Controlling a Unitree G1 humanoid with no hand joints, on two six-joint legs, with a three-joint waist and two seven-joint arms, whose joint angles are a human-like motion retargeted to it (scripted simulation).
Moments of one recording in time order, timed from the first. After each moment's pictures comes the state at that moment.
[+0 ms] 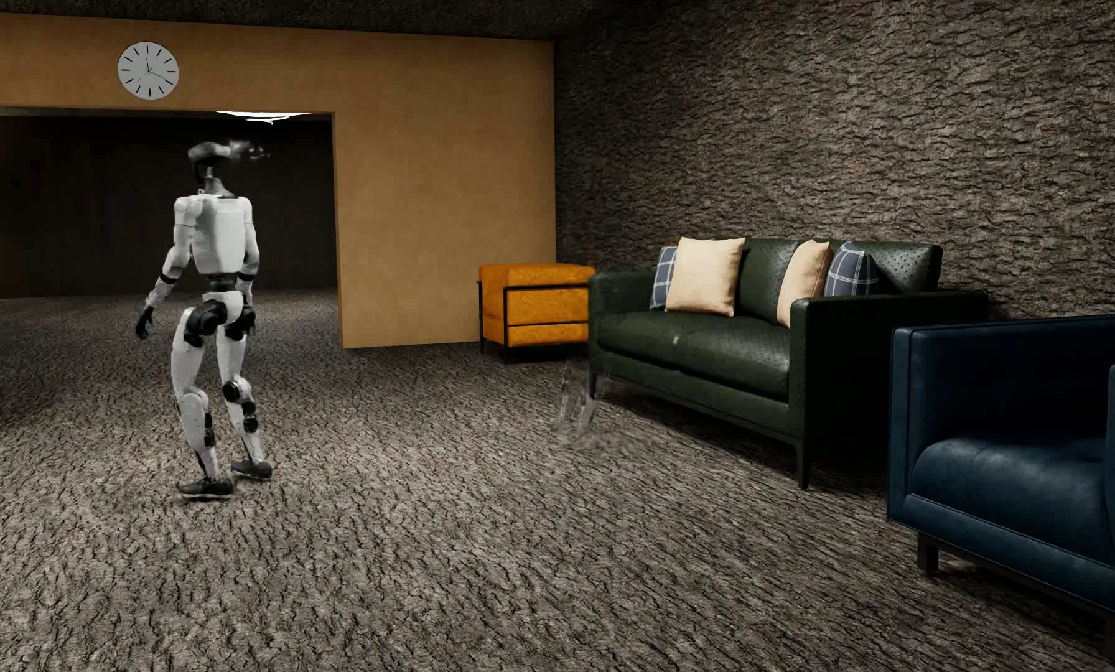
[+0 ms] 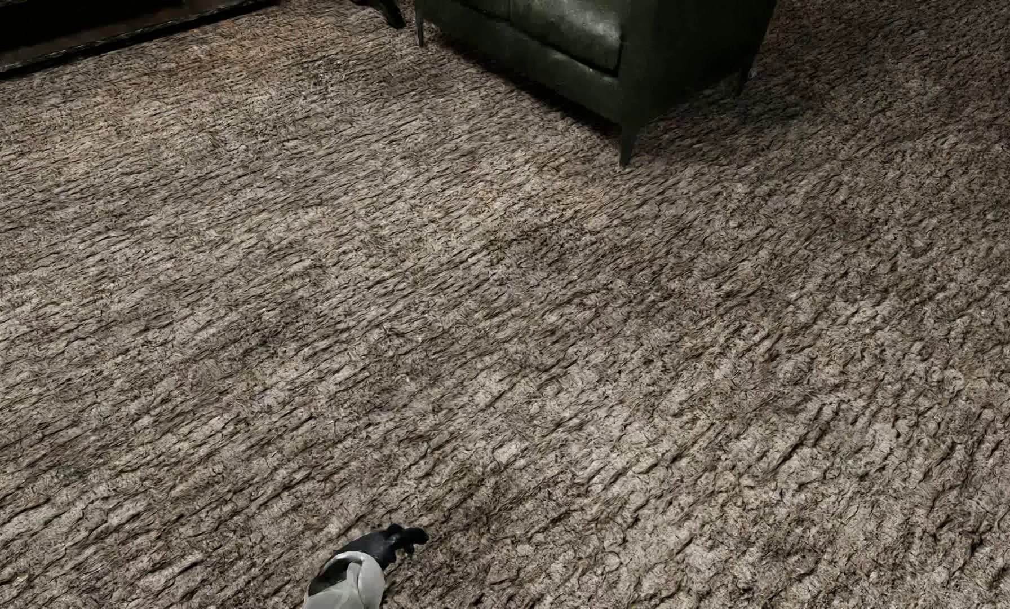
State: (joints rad) body -0.25 -0.29 -0.02 0.05 -0.21 -0.02 0.26 -0.15 -0.01 0.42 0.45 -0.16 0.20 -0.27 -0.31 0.19 -0.02 0.04 0.12 -0.49 -0.25 0.83 0.80 0.62 -0.70 0.32 0.24 0.03 -0.03
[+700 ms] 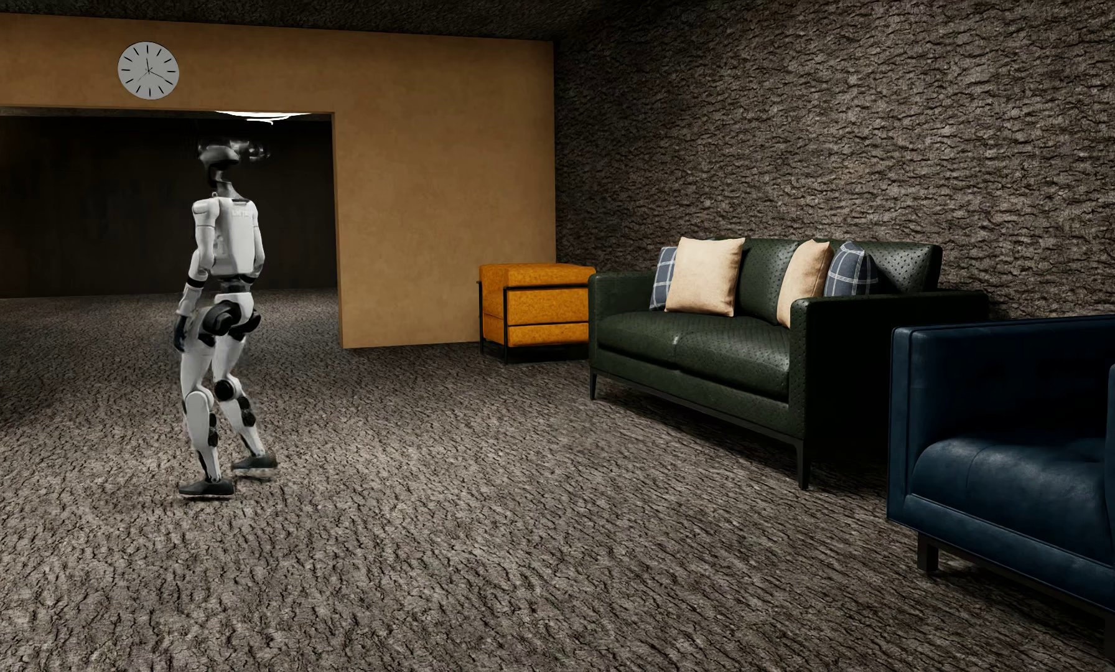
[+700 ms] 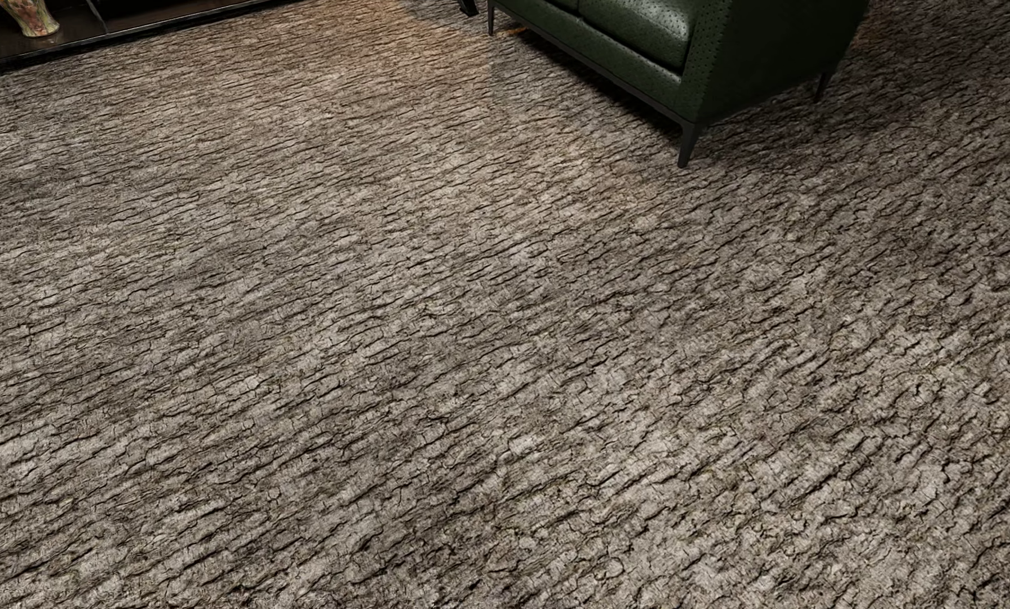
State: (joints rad) body -0.31 -0.45 -0.01 0.06 -0.17 -0.04 0.11 0.00 0.00 0.46 0.80 0.00 0.16 -0.23 -0.33 0.22 -0.04 -0.07 0.20 -0.58 -0.15 0.93 0.75 0.56 -0.69 0.36 0.22 -0.01 -0.03
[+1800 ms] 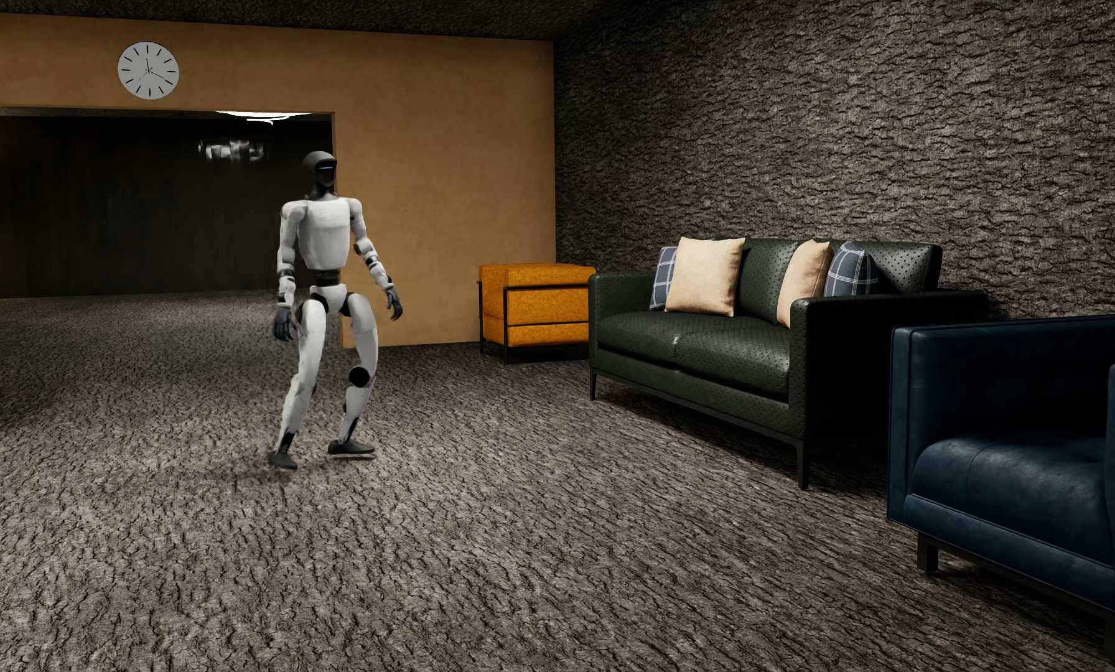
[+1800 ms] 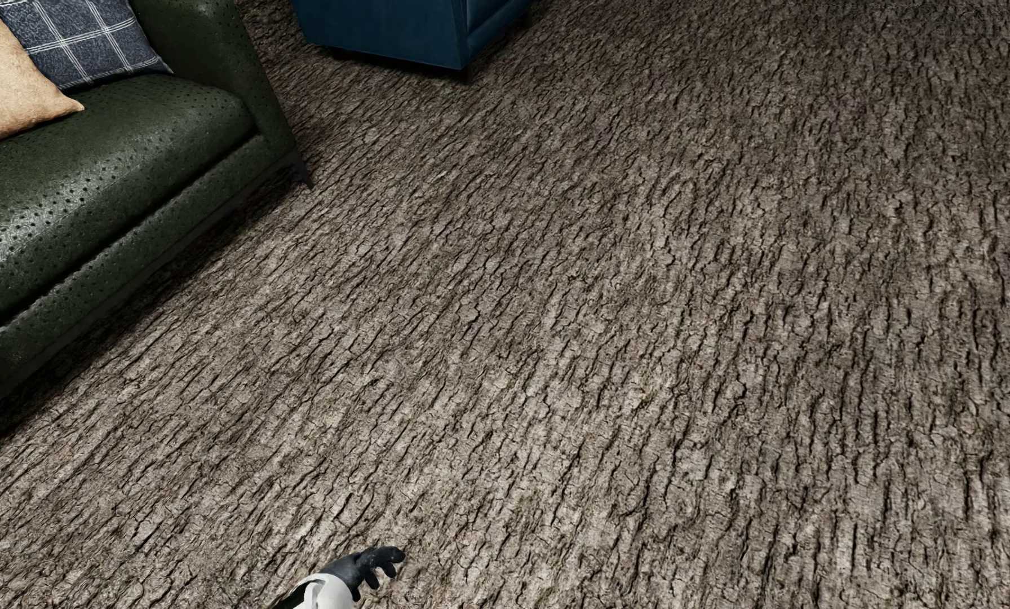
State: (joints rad) body -0.14 -0.33 -0.03 0.10 -0.41 0.02 0.64 -0.04 0.01 0.46 0.54 -0.05 0.31 -0.35 -0.30 0.27 -0.08 0.05 0.03 -0.42 -0.27 0.72 0.73 0.52 -0.57 0.29 0.26 -0.07 -0.05
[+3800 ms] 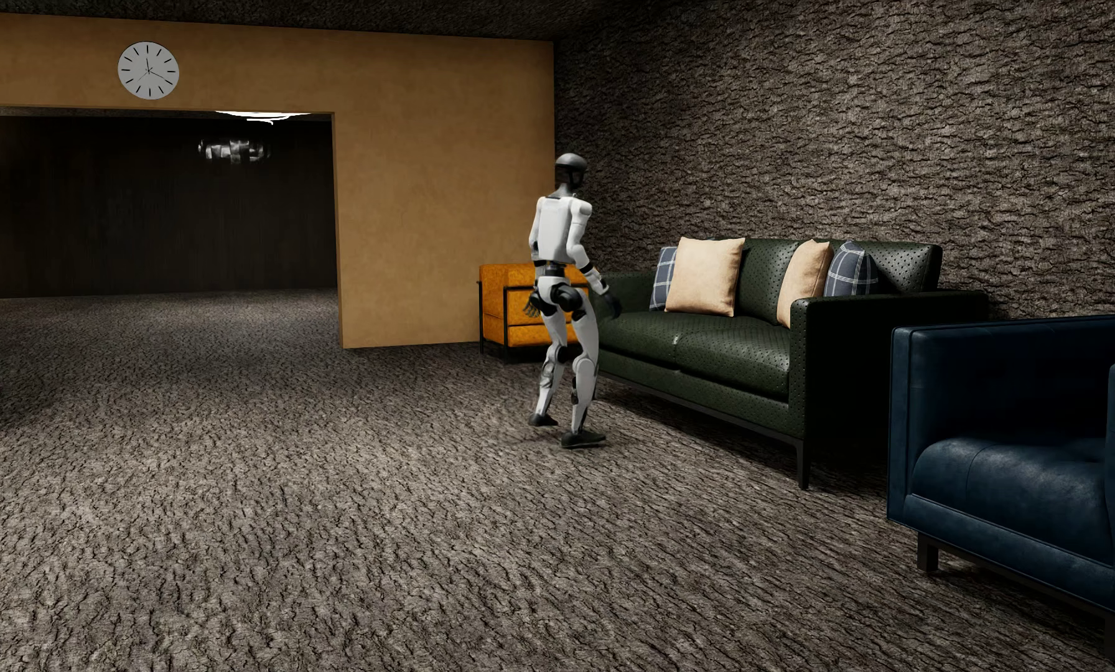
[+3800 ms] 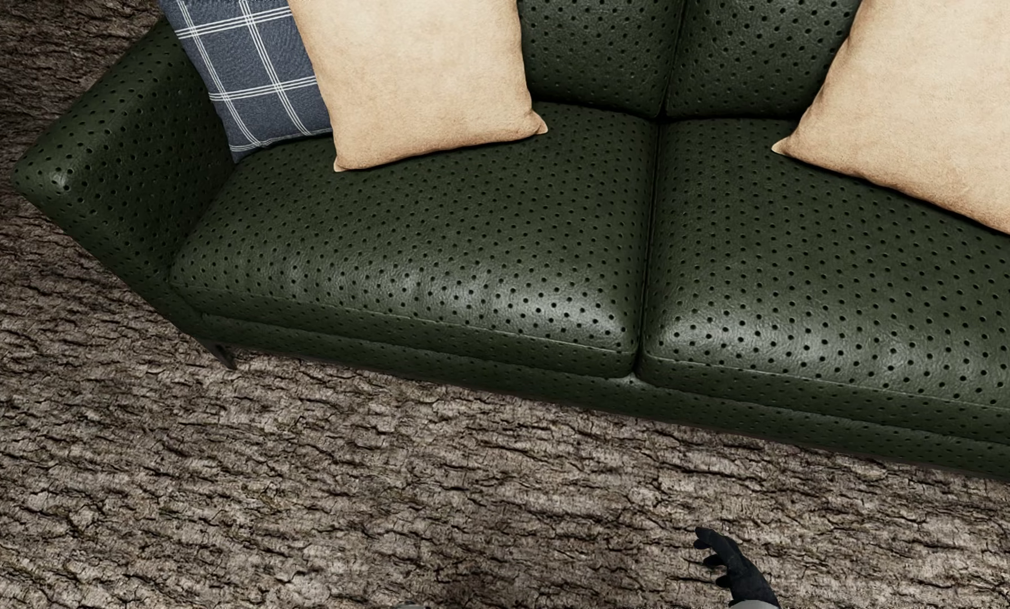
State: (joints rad) body -0.53 -0.30 -0.03 0.30 -0.09 0.11 0.24 -0.35 0.06 0.89 0.38 0.05 0.09 -0.27 -0.24 0.19 -0.02 0.00 0.00 -0.45 -0.18 1.03 0.63 0.59 -0.66 0.45 0.13 -0.15 -0.12
